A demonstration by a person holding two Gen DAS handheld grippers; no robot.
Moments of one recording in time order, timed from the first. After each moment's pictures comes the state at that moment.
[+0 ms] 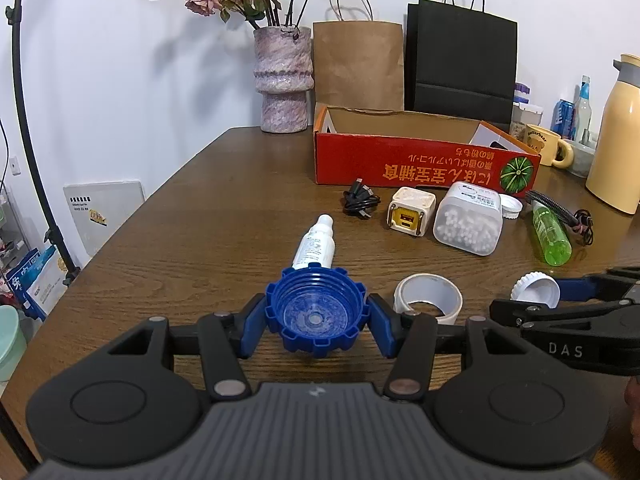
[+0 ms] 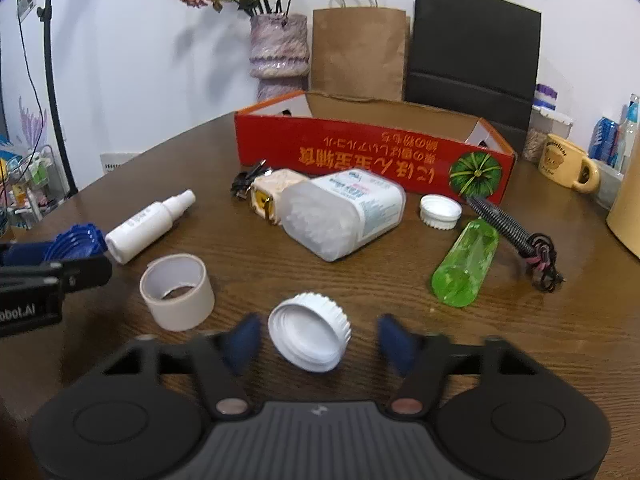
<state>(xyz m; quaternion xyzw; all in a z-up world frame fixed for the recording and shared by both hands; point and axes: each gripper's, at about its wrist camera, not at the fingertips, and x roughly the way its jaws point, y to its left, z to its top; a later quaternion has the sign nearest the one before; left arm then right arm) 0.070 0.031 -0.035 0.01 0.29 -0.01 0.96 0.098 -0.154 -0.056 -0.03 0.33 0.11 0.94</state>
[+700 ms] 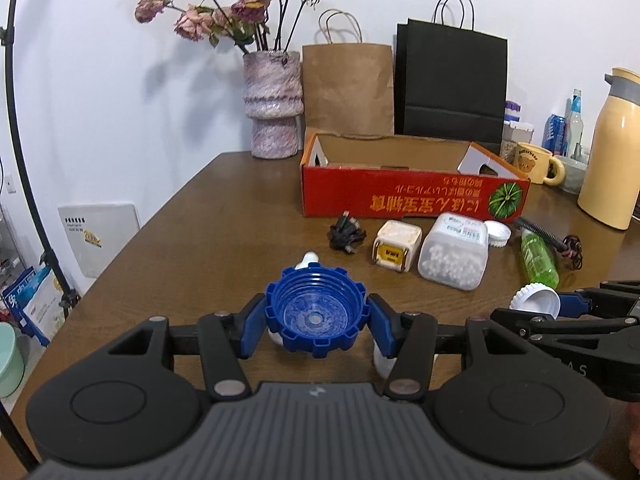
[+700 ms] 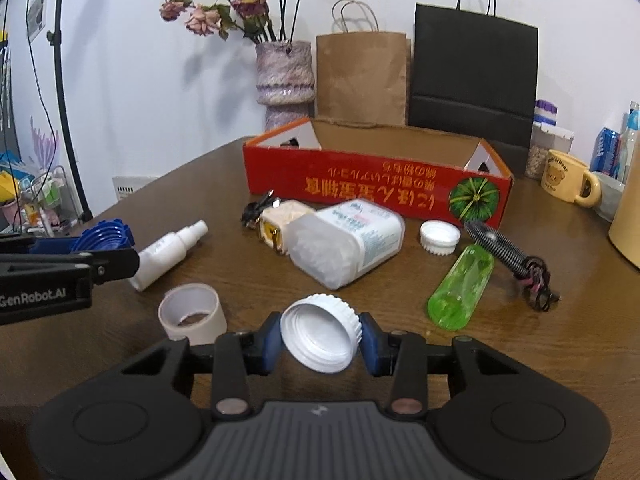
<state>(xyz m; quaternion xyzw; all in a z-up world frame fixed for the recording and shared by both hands) 0.078 0.020 -0.011 0.02 0.26 -0.02 0.96 0.091 -0.162 -0.036 -0.02 0.29 0.12 0.95</state>
